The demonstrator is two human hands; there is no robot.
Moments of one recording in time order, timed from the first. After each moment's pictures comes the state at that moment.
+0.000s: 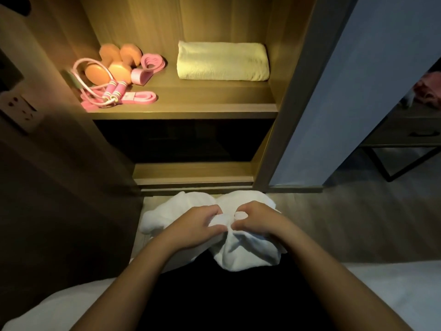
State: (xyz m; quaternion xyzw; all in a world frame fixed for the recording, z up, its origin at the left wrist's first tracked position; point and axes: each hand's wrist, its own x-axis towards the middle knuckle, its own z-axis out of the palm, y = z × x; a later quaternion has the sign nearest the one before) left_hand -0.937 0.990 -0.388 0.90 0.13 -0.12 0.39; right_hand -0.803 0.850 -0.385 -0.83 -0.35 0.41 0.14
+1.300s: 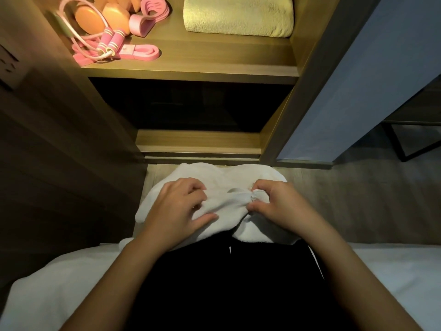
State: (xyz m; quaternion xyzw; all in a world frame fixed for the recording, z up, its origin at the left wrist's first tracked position) left_hand -0.988 0.996 -0.393 0.96 0.13 0.07 0.23; right_hand -0.811 0.823 -0.376 -0.86 -0.37 0.29 0.20
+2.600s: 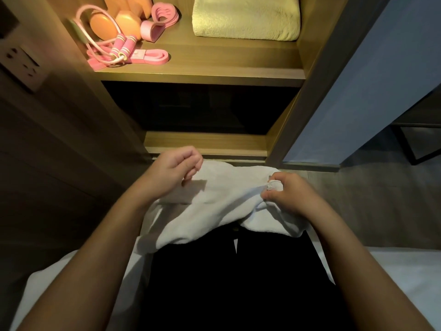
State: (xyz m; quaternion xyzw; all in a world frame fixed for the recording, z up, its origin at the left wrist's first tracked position) left_hand -0.960 1.053 -0.360 0.84 0.17 0.06 0.50; right_hand -0.784 0.828 -0.388 -0.88 -0.29 0.32 0.21
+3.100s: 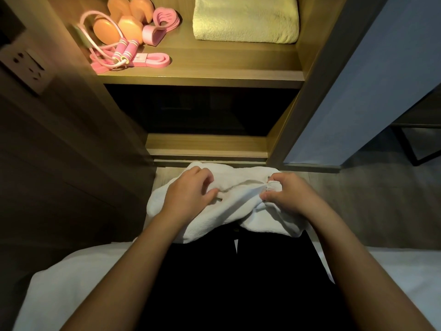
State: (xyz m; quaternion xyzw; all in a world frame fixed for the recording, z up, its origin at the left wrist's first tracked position) left_hand -0.953 1.012 -0.420 0.94 0.26 0.05 0.22; right_hand -0.783 0.827 -0.392 -0.88 -0.28 0.32 0.20
